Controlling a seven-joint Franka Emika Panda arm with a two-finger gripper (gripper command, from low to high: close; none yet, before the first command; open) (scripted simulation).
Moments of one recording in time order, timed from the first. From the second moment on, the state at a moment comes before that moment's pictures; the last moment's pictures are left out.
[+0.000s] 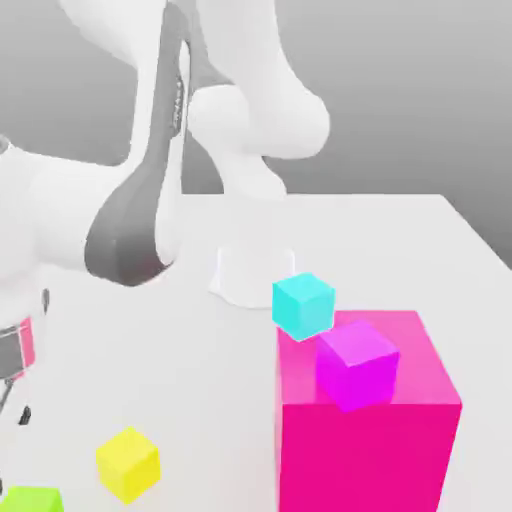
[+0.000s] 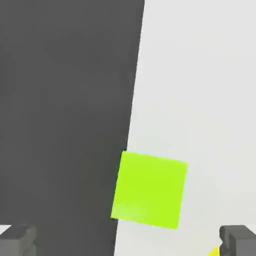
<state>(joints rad) -0.49 0.43 0.07 -2.11 -0.08 2.55 2.00</state>
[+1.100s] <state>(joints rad) -0.14 -0.08 0.30 -2.12 0.02 2.04 1.74</state>
